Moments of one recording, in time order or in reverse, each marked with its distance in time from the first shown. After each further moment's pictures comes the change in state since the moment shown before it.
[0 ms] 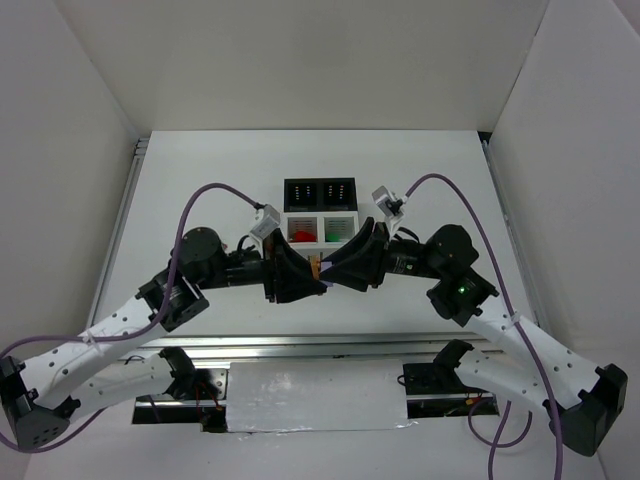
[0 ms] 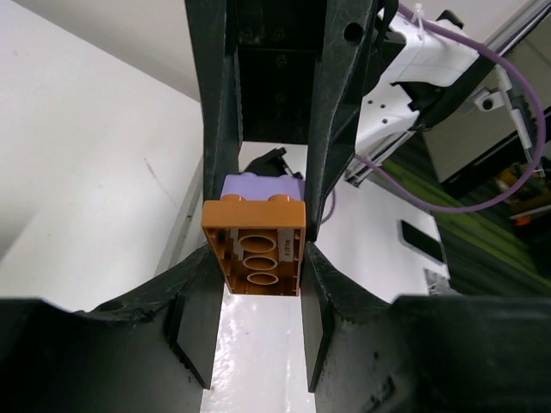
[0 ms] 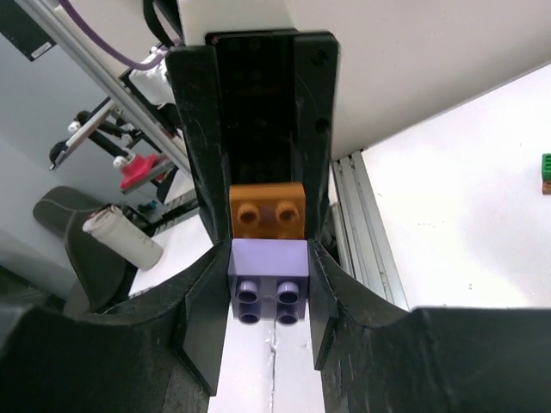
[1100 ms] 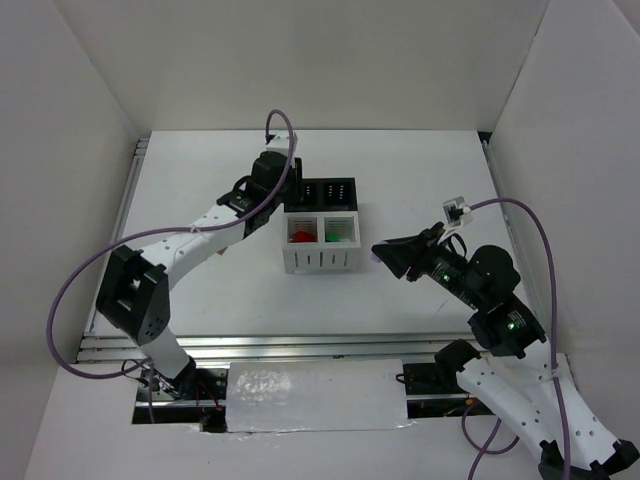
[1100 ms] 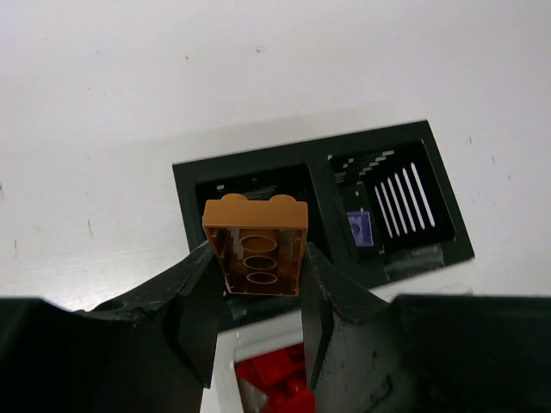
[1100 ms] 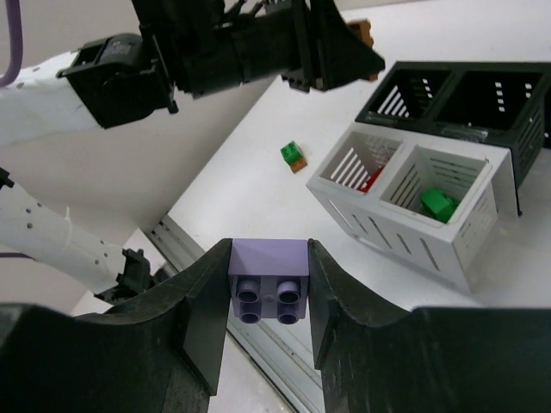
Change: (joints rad) left arm 0.269 0.736 0.447 -0.174 -0.839 0.222; right arm -0.202 -0.320 0.003 -0.560 0.475 -0.137
